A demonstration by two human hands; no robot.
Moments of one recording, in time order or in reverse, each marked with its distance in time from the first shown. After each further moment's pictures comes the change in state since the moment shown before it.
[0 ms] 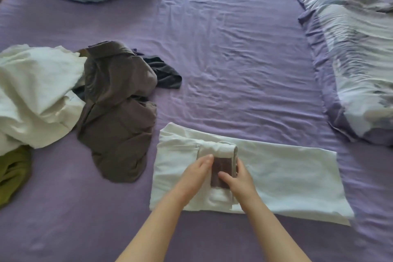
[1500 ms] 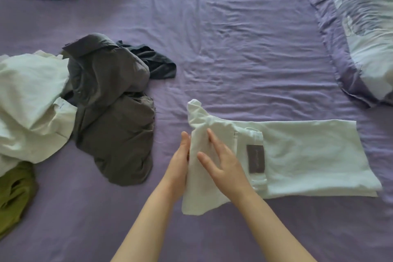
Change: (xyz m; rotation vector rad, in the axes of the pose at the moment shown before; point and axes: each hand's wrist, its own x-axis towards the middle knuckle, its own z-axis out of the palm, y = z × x) left_hand 0.018 -0.016 -0.046 -0.396 -0.034 0.002; right_hand -0.013 -0.028 0.051 -0.171 -0.063 -0.365
